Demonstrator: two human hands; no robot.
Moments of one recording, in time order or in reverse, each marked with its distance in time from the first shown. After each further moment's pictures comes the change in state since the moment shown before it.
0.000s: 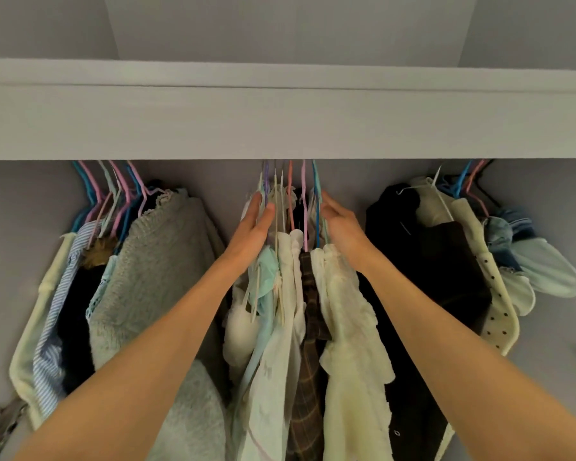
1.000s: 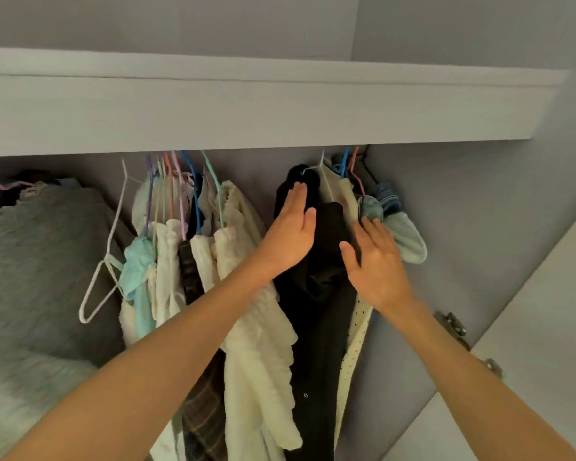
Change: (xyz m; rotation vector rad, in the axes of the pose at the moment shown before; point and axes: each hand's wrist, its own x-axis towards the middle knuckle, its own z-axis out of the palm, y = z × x) left_hand -0.022 0.094 0.202 0.266 -0.224 0.262; right_hand -0.100 0.075 -0.192 -0.993 0.317 -0.213
